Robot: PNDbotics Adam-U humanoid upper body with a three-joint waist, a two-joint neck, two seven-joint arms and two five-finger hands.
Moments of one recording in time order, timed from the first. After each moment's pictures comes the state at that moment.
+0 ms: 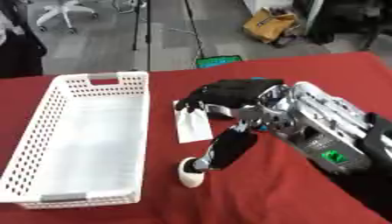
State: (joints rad) left arm -0.49 0.10 0.14 -1.98 0.62 -0.34 -0.36; right arm -0.76 -0.75 0.52 -1.99 0.65 0.33 0.83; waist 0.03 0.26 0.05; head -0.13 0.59
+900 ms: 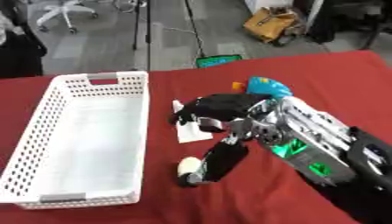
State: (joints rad) left arm -0.49 0.09 0.14 -1.98 0.62 -0.33 -0.36; right arm -0.72 -0.71 0.53 -1.99 0.68 0.34 0.87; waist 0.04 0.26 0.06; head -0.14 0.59
